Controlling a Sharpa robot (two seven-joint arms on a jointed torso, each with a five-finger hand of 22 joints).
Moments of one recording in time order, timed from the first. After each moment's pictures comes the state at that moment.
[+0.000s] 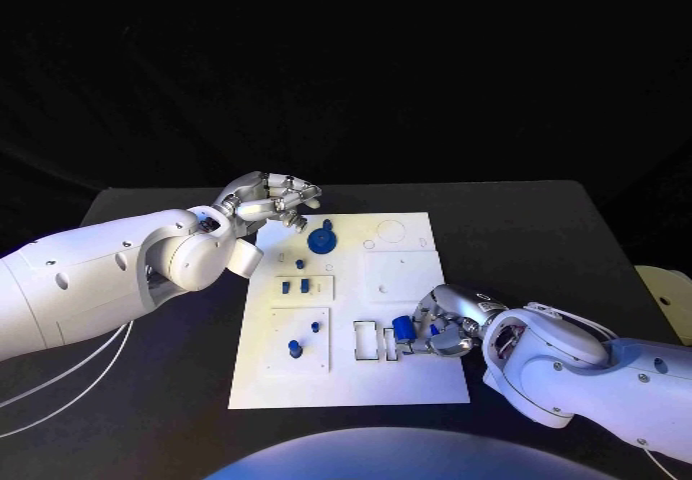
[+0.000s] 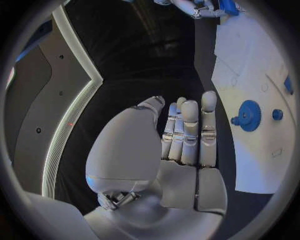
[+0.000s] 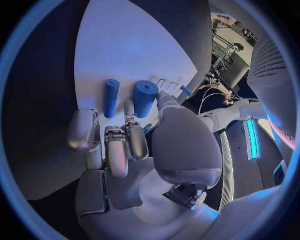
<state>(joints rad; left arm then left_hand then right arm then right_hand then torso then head) 1.17 -0.87 -0.04 1.46 -0.19 -0.11 0.28 1.44 -0.14 0.28 0.29 0.31 0.90 0.14 0.34 0.37 1.02 0.08 0.50 0.19 1.18 0.01 1.15 0.61 0.16 1.13 0.12 0.47 1.31 1.03 -0.98 -0.18 1.91 -1.40 -0.39 -0.50 1.21 -0.17 0.07 0.29 0.31 1.00 0.07 0.29 0.65 1.44 0.00 1.39 1.31 1.47 -0.06 1.56 1.31 0.11 1.39 0.05 1.13 1.30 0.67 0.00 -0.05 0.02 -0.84</state>
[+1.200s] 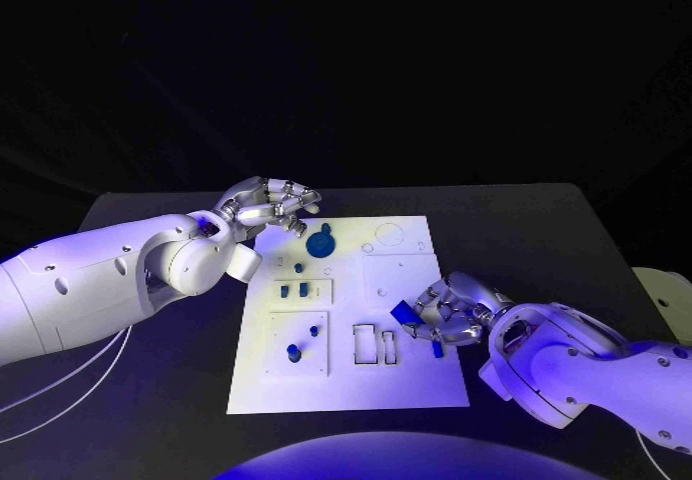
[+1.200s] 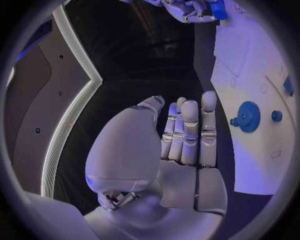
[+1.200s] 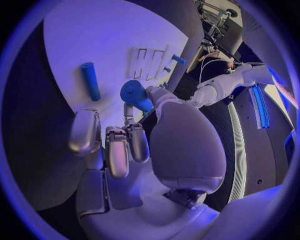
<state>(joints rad) 1.17 -0.86 -0.04 1.46 -0.19 -0.10 0.27 1.44 -0.14 0.28 0.29 0.31 0.90 0.14 0.34 0.37 1.02 0.08 0.50 0.19 1.18 0.01 1.15 0.61 0.16 1.13 0.12 0.46 1.31 1.07 -1.01 -0.18 1.98 -1.15 -0.59 -0.51 1.29 -0.22 0.30 0.28 0.45 1.02 0.08 0.28 0.65 1.46 -0.02 1.41 1.31 1.46 -0.07 1.56 1.31 0.11 1.41 0.03 1.12 1.31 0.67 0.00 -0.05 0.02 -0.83</state>
